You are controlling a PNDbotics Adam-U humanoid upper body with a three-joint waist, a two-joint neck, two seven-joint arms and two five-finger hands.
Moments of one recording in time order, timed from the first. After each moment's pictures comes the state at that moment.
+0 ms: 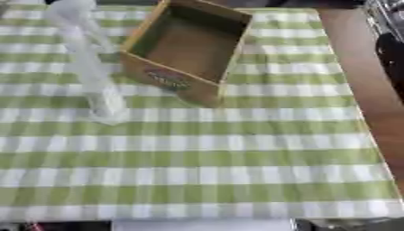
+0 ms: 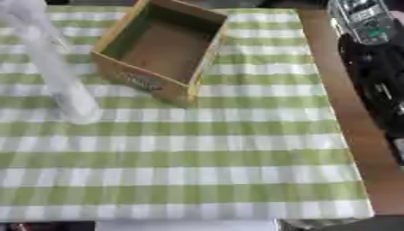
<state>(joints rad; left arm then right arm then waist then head) -0.73 0.72 -0.05 -1.16 0.32 -0.06 0.09 -0.80 -0.74 0.02 -1.19 -0.26 0.04 -0.23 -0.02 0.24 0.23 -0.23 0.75</state>
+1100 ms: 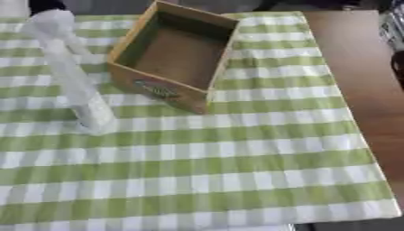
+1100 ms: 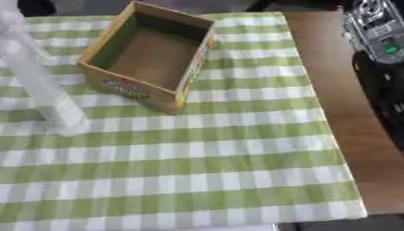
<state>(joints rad) -0.68 0.75 -0.06 -1.28 0.25 -0.05 0.02 -0.77 -0.75 0.01 -1.28 -0.28 0.06 -0.23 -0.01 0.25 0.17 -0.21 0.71</state>
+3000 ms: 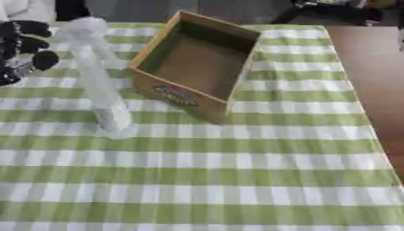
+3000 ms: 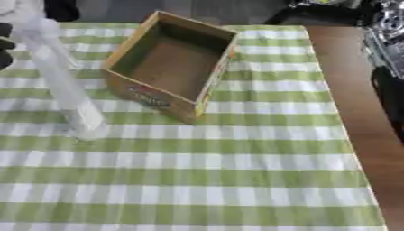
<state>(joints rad) -0.77 0.67 -0.30 -1.40 0.10 0.07 -0.20 -0.78 -0.73 0.02 -1.27 -0.28 0.07 -0.22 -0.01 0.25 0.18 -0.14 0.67</state>
